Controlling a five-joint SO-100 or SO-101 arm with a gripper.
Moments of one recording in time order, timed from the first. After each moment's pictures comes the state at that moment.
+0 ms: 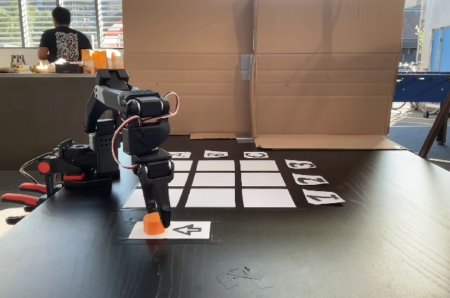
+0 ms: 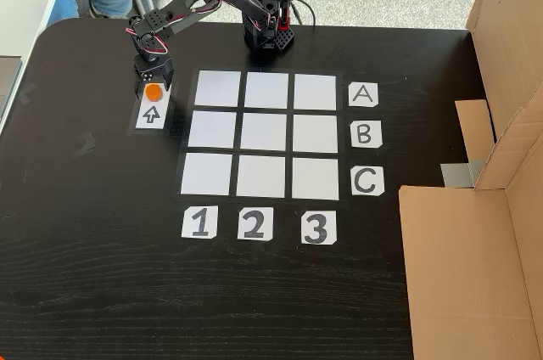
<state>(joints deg) 52.4 49.2 54.5 88.3 91.2</state>
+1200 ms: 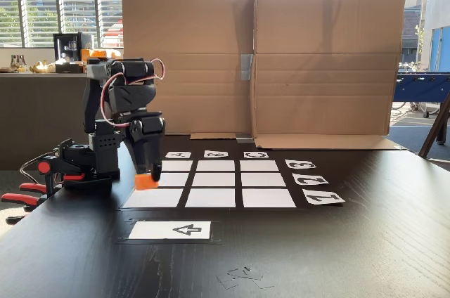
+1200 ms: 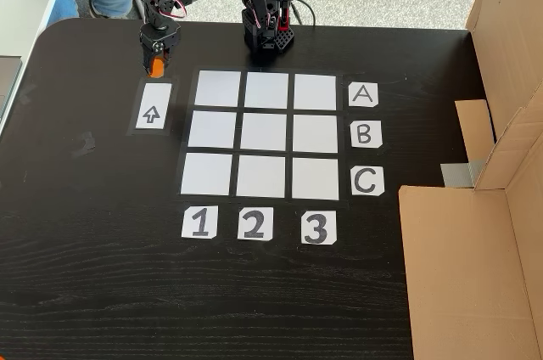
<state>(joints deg) 51.9 82.4 77.1 85.3 71.7</state>
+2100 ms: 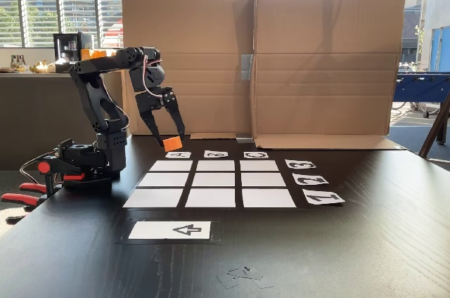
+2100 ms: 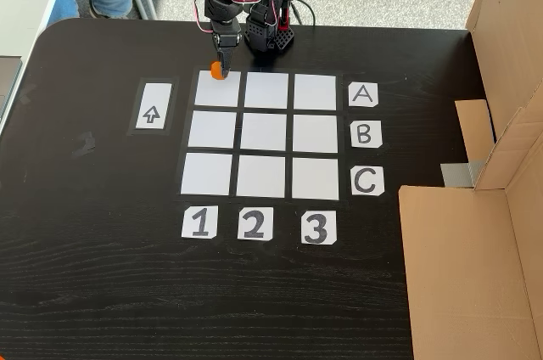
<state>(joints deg) 22.8 121.7 111.5 89.2 41.1</state>
